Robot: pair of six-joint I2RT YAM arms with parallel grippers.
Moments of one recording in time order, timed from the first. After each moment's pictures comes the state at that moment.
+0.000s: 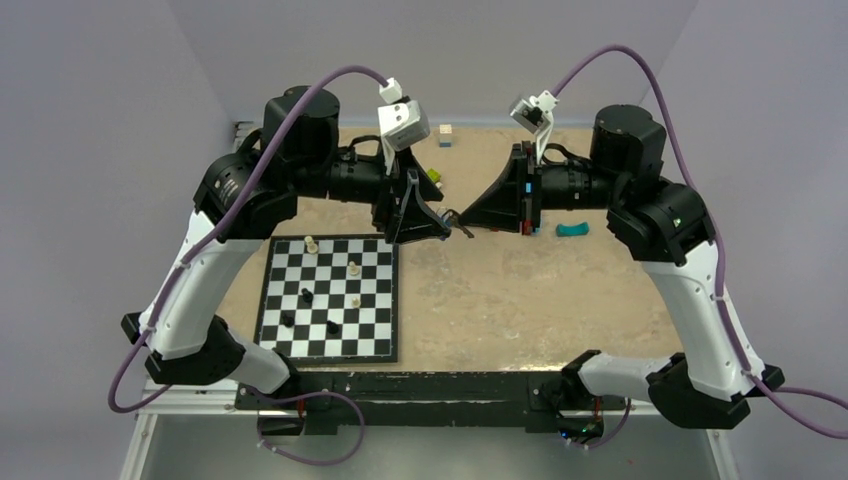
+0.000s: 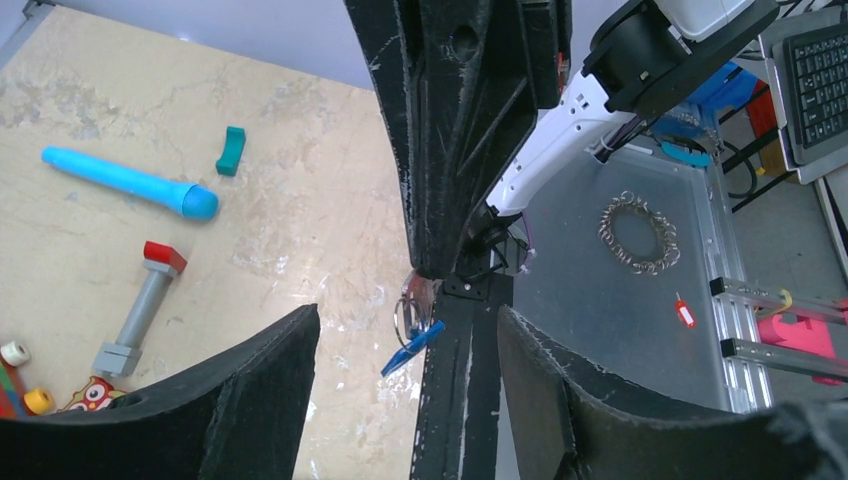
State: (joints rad) left arm -0.82 1.46 2.18 -1.04 0.64 -0.05; right arm 0.56 1.23 1.85 -0.86 -0.84 0.34
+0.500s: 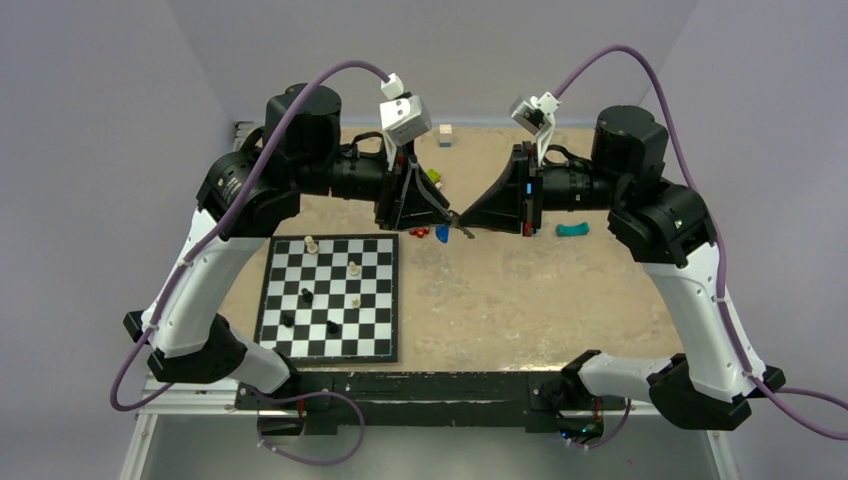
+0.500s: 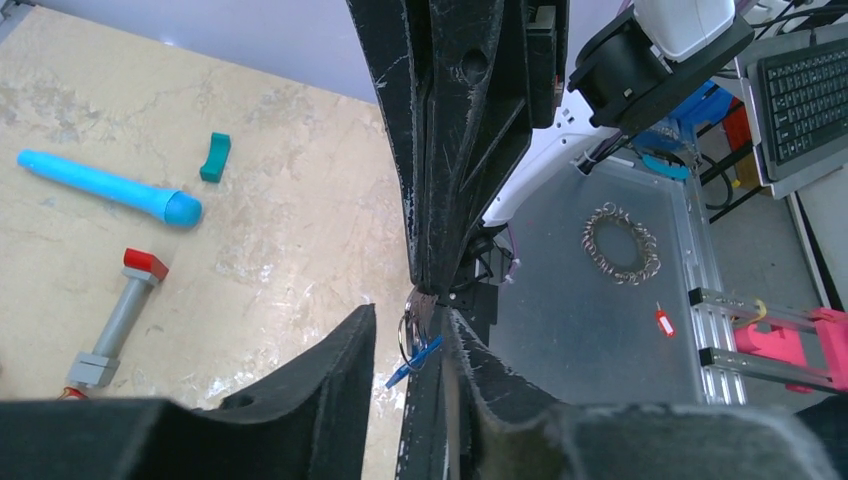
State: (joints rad) left arm -0.82 1.48 2.20 -1.02 0.66 -0.10; right arm 0.57 1.22 1.84 -0.85 -0.86 0.31
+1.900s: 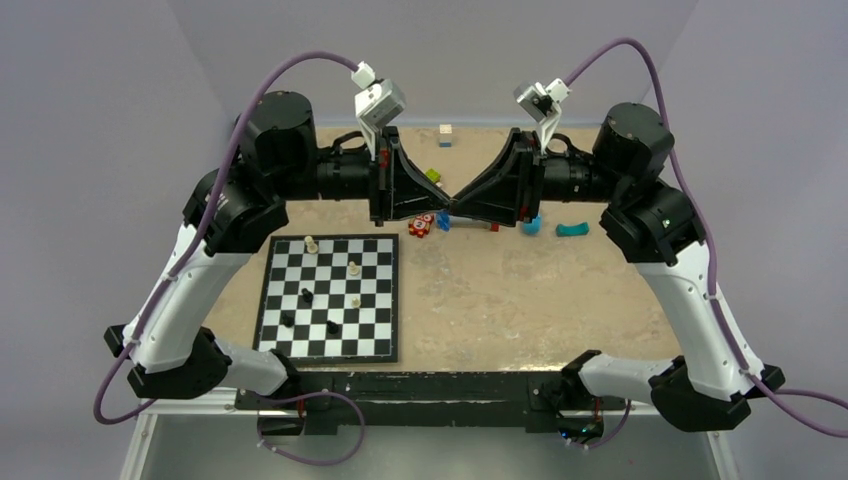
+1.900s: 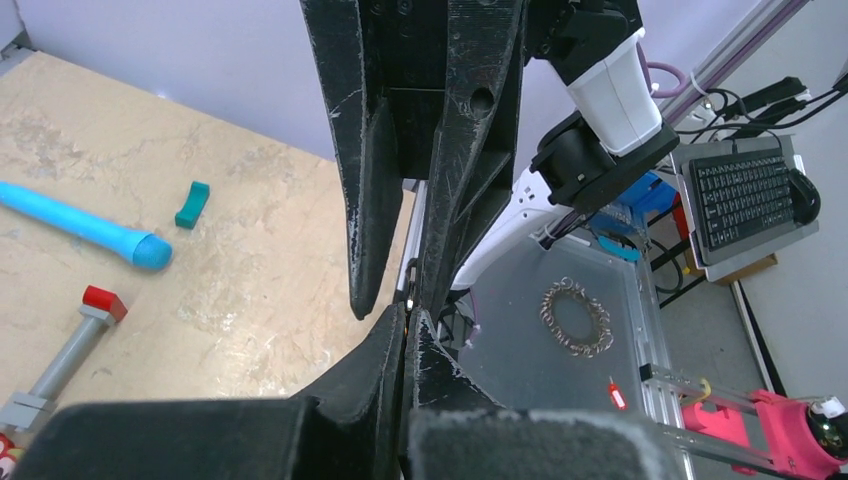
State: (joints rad) left arm -0.82 1.37 2.05 -0.78 0.63 -0.31; right arm 0.57 1.20 1.76 -0.58 -0.91 0.44
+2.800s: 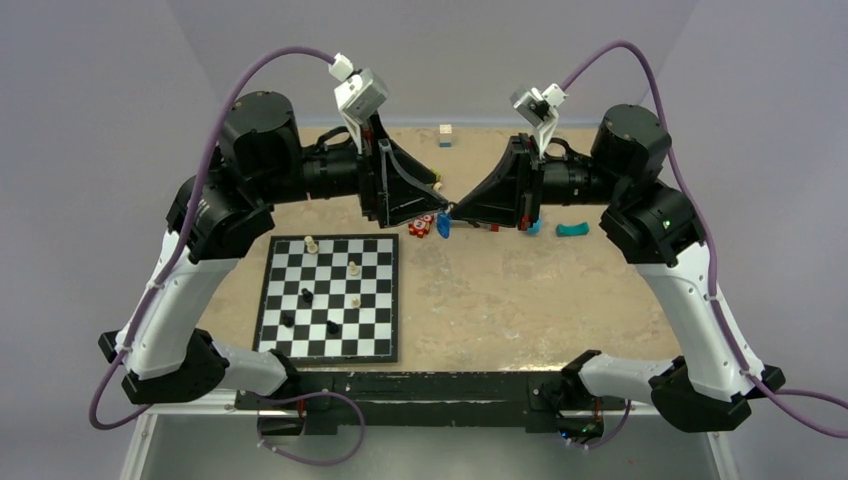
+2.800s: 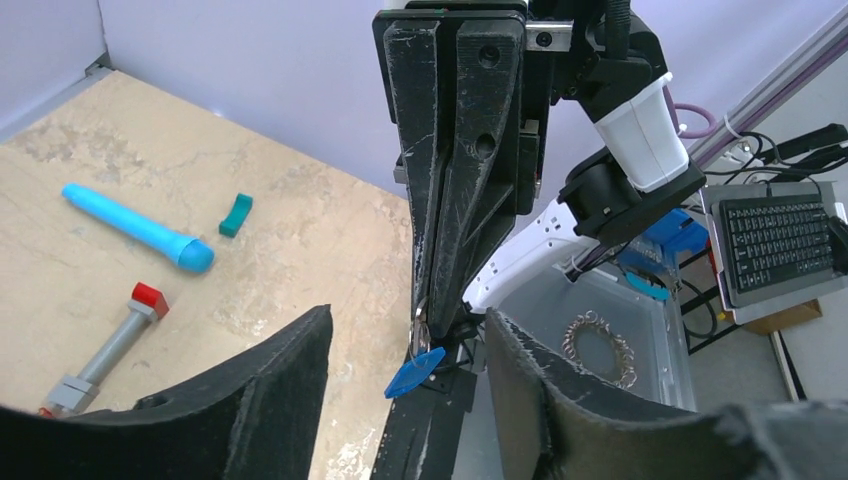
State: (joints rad) left arm -0.81 1.35 2.07 -0.79 0.52 -0.34; right arm 0.57 1.20 1.76 -0.61 -0.93 0.43
